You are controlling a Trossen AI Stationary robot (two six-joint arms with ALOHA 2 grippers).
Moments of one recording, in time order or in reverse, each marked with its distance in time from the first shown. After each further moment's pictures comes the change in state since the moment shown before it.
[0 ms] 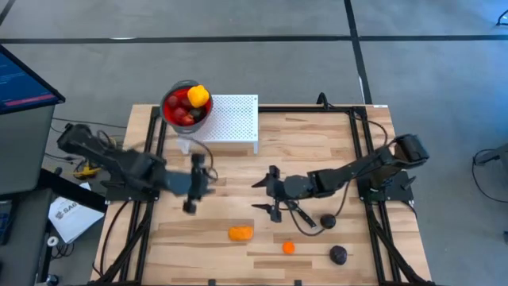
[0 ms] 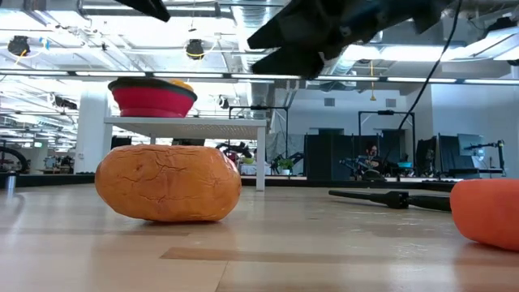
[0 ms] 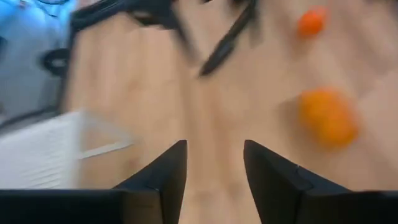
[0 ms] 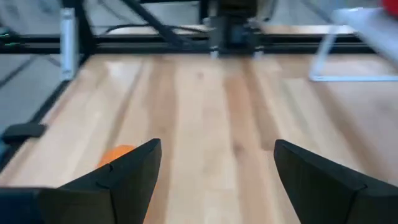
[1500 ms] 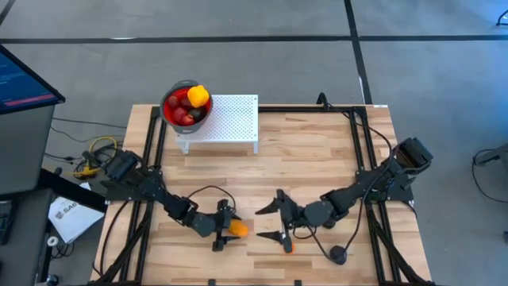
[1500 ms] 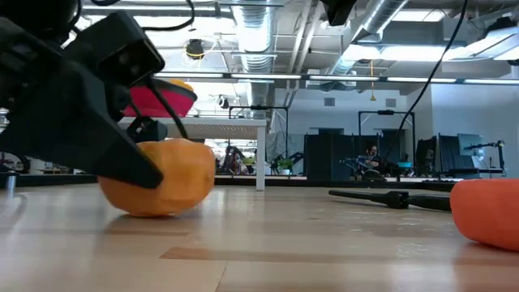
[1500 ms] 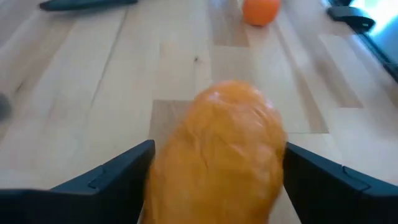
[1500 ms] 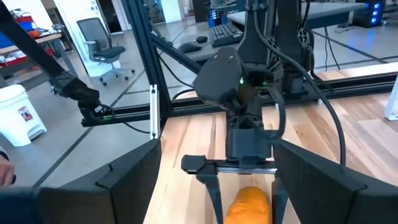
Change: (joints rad) left arm -0.162 0.728 -0.406 1.320 0.036 -0.437; right arm 0.259 -0.002 0.000 0.247 0.158 0.152
